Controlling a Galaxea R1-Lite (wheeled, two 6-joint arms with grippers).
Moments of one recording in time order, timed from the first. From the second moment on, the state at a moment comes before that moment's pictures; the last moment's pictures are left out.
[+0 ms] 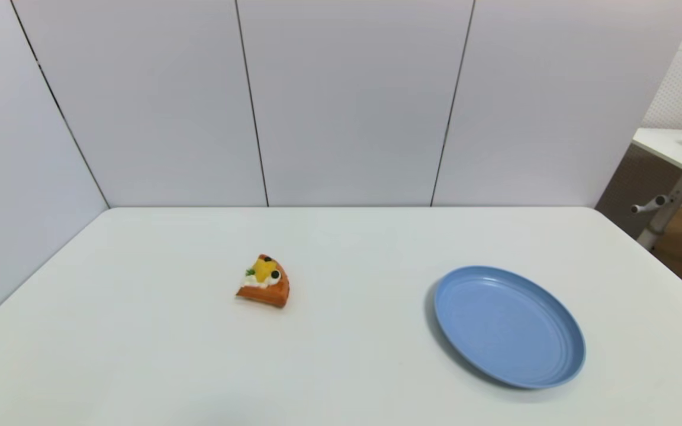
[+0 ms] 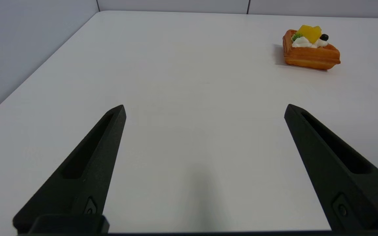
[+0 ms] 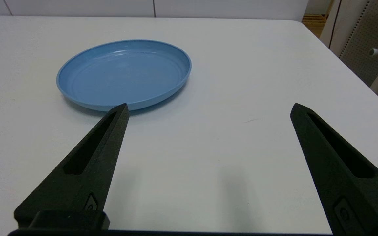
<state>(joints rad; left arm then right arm) 0.00 0.00 0.00 0.00 0.00 0.00 0.00 0.00 0.00 -0.01 0.00 -0.01</state>
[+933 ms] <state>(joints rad) 0.00 0.00 0.00 0.00 0.00 0.00 0.38 0.98 -0.69 -0.13 0.02 -0.22</state>
